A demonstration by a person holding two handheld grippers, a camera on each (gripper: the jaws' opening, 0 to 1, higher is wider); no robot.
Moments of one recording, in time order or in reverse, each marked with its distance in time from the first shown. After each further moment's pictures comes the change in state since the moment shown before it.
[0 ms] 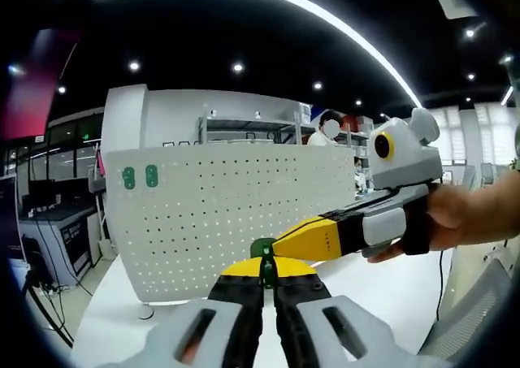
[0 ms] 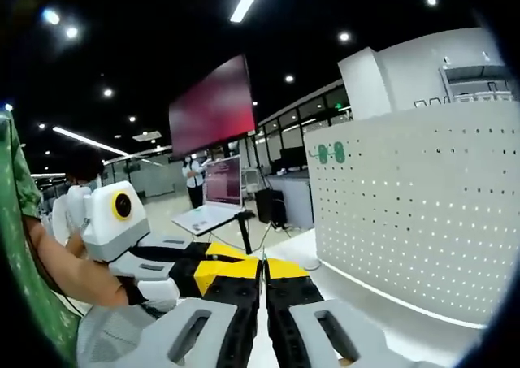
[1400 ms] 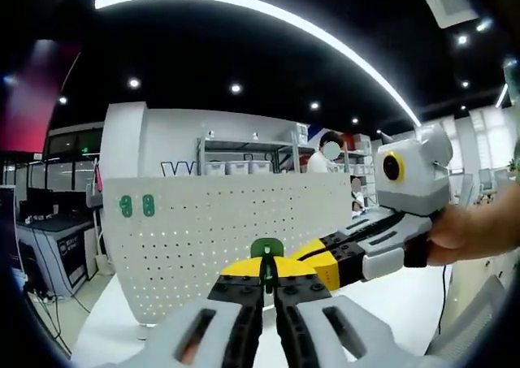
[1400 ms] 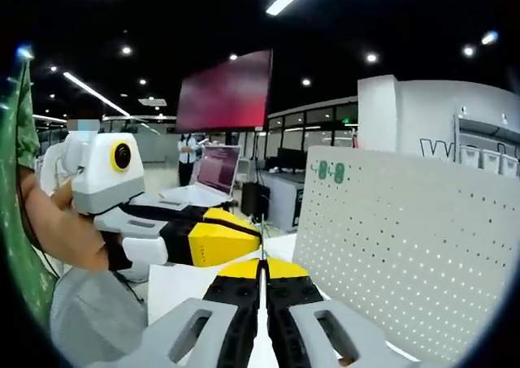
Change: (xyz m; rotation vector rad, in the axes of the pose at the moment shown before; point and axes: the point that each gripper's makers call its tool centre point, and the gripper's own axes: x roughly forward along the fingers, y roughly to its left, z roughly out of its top) left arm 0.005 -0.006 0.038 -0.003 -0.109 -0.017; right arm -0.011 0.000 0.012 -0.255 0.041 -0.052
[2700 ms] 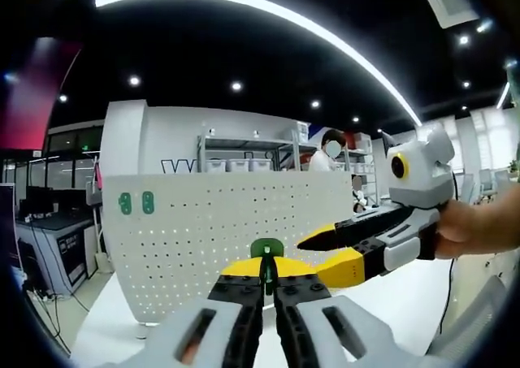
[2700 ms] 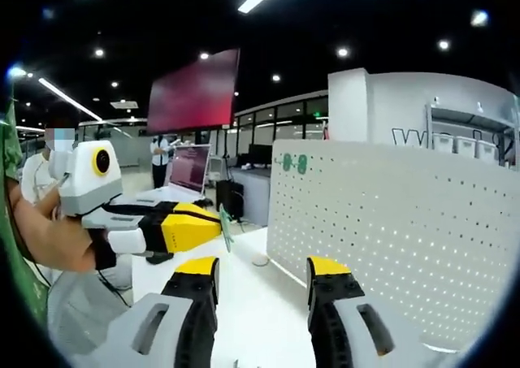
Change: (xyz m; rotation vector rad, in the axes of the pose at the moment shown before) left arm 0.003 0.002 -0.003 -0.004 0.008 0.001; right arm -0.025 -0.034 -0.010 0.077 0.022 -0.161
